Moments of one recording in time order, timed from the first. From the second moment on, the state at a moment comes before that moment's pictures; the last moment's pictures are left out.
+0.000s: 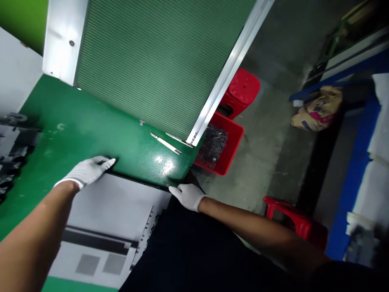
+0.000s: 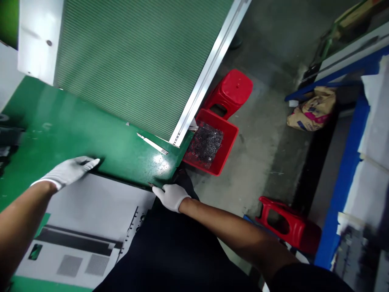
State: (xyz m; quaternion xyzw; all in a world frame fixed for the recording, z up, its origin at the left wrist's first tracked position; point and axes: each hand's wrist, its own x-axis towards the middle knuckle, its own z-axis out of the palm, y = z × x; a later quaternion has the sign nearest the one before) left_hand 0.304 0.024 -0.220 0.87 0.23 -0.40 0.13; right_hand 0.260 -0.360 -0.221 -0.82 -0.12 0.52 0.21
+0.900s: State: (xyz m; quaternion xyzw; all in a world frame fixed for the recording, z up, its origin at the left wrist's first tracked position) left_hand 0.297 0.062 -0.191 0.83 0.23 -0.43 0.29; right_hand 0.309 -0.155 -0.229 -0.78 -0.36 0.47 0.19
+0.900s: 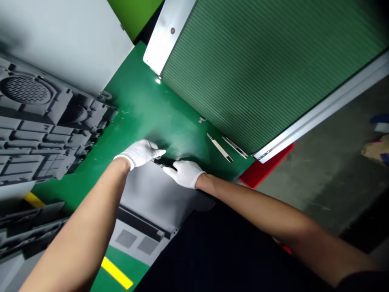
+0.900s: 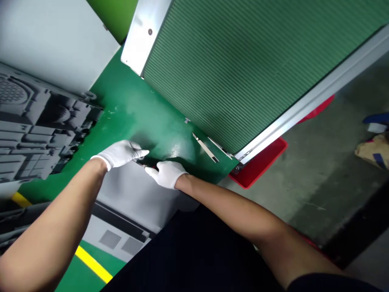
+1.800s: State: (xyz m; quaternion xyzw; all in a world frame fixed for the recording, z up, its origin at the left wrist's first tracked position) left_hand 0.280 0.060 -0.173 0.82 0.22 -0.36 0.39; right_hand 0.317 -0.146 -0.201 -0.80 -0.39 0.42 0.14
